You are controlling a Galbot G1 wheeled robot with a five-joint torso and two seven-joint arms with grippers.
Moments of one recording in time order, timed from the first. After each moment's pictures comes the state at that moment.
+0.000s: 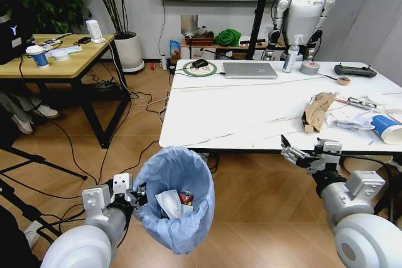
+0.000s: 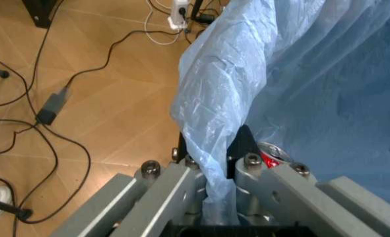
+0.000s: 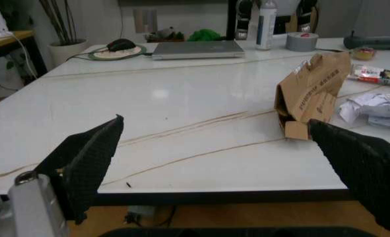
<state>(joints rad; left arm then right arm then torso) 1.47 -1.03 -0.43 -2.50 -1.18 0.74 -0.87 -1.00 0.87 0.26 2.30 0.81 -0.56 0.27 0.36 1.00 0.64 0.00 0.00</state>
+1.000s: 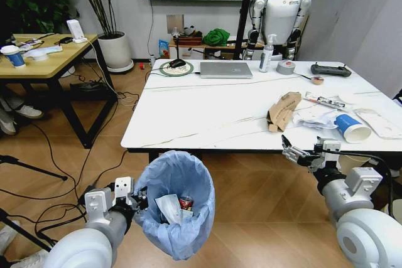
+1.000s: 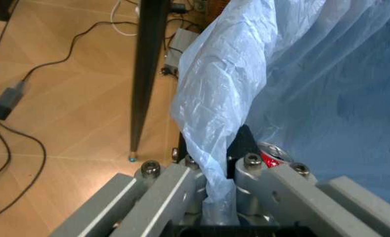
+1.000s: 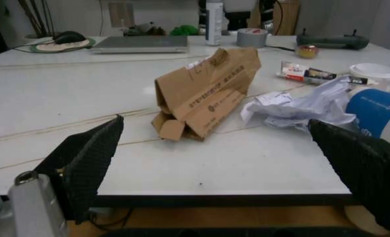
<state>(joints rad) 1.53 -1.03 -0.42 -2.50 -1.08 0.74 -0.83 -1.52 1.21 0.68 2.46 0.49 -0.56 0.23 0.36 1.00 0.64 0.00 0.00</state>
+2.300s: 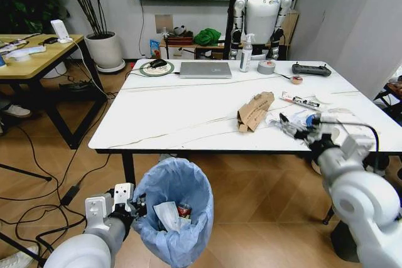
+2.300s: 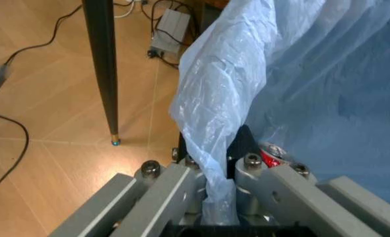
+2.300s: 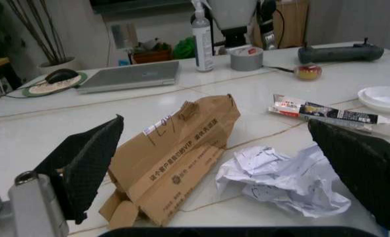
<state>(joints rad) 1.54 -1.01 -0.41 -2.50 -1.08 0.74 -0.83 -1.47 1.16 0.69 2.37 0.51 -0.53 0.22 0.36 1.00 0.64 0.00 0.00</state>
